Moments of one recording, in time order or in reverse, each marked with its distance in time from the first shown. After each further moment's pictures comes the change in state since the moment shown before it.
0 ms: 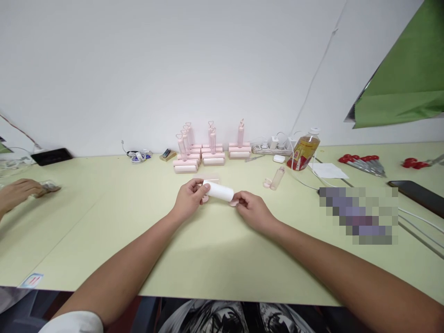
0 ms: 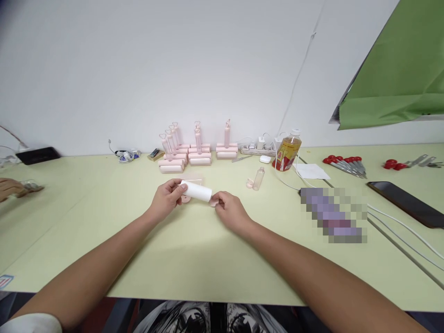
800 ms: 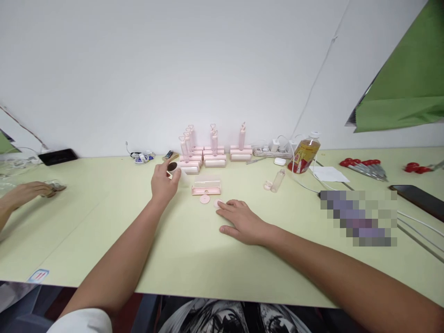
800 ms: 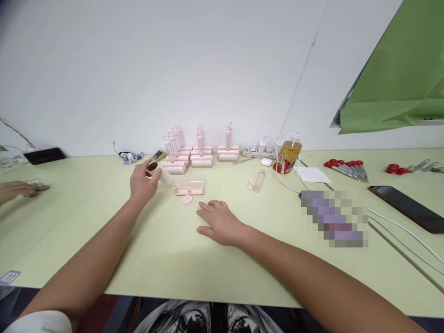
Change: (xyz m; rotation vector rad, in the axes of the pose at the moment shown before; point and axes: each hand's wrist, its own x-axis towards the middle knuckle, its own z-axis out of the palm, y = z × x) left_hand 0.046 -0.012 -0.076 0.817 0.579 0.349; right_hand -0.010 -0.015 0.008 -0.434 -0.429 -0.415
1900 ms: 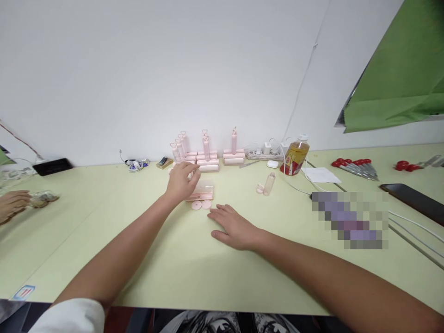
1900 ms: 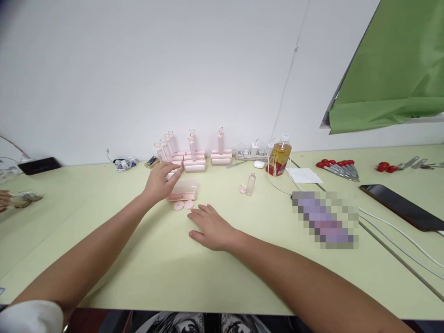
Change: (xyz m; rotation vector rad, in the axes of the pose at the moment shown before) left_hand 0.010 0.062 0.028 -0.037 -0.212 0.428; right_hand 0.004 0.001 0.005 0.099 -0.013 0.012
